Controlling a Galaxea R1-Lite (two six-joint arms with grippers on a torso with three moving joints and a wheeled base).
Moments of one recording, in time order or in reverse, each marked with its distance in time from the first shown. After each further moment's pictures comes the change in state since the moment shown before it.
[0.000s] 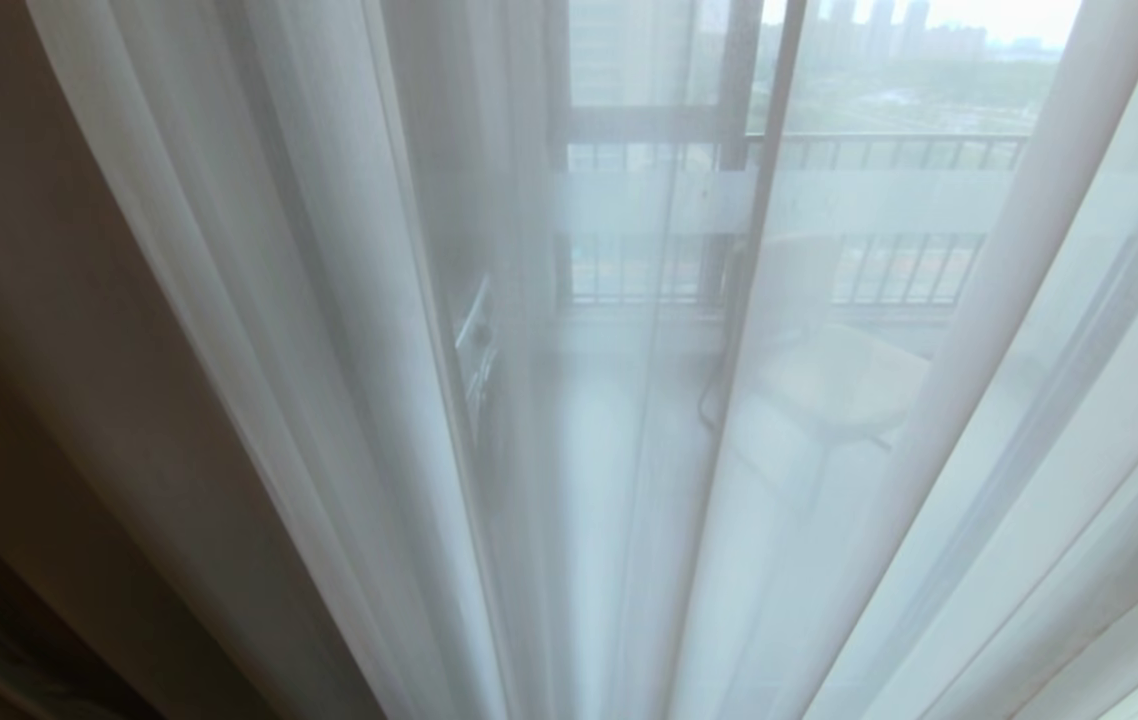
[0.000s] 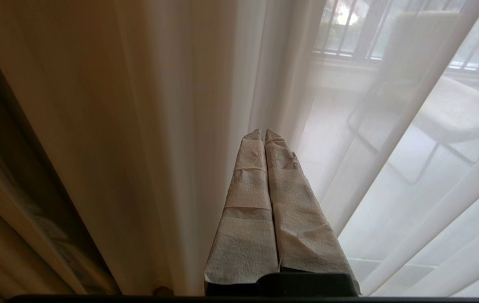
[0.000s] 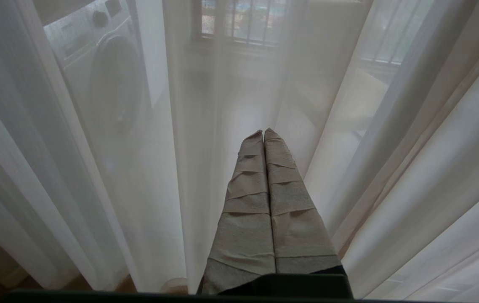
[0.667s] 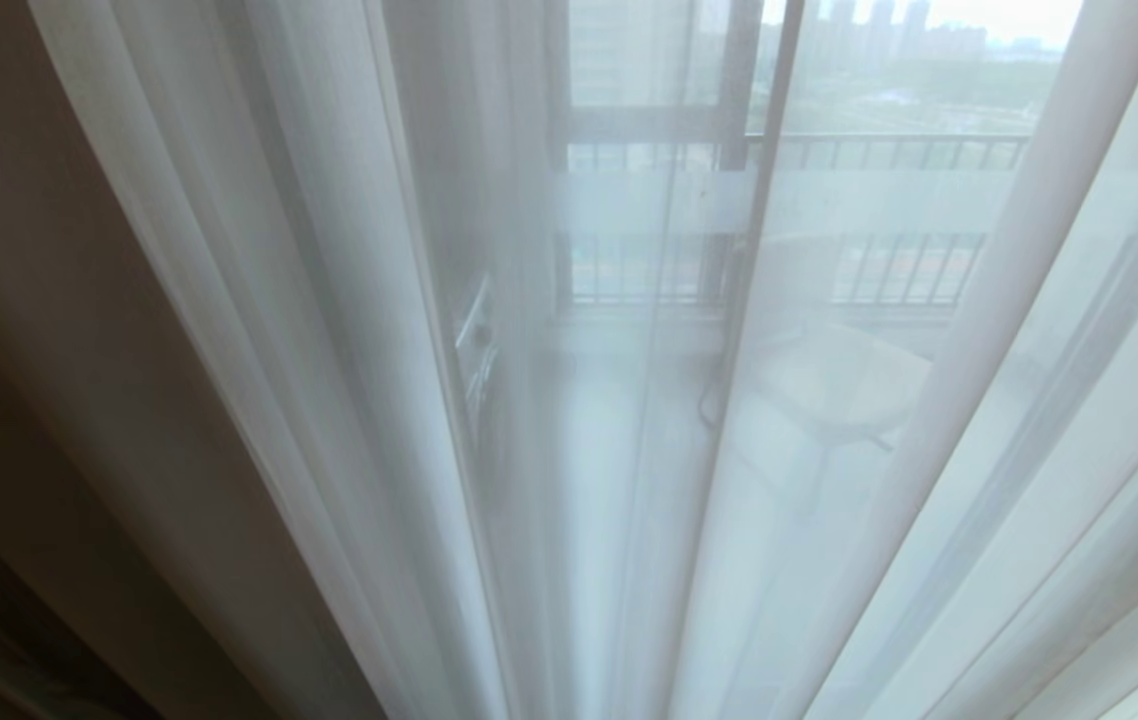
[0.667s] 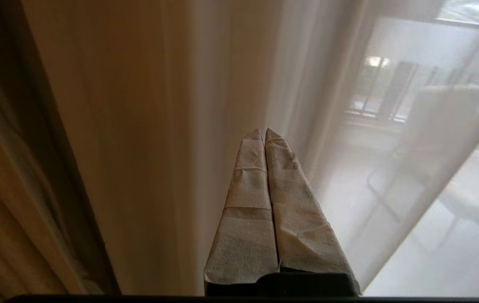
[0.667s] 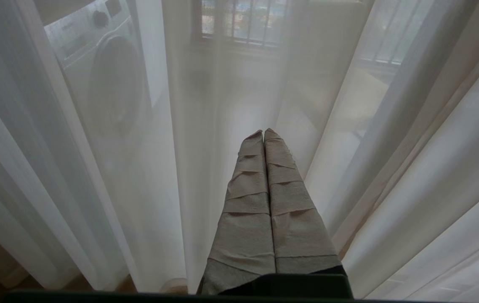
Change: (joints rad) left arm -0.010 0.440 -0.590 0.055 0.111 0.004; right arm 0.000 0.000 0.000 0.000 0.000 0.000
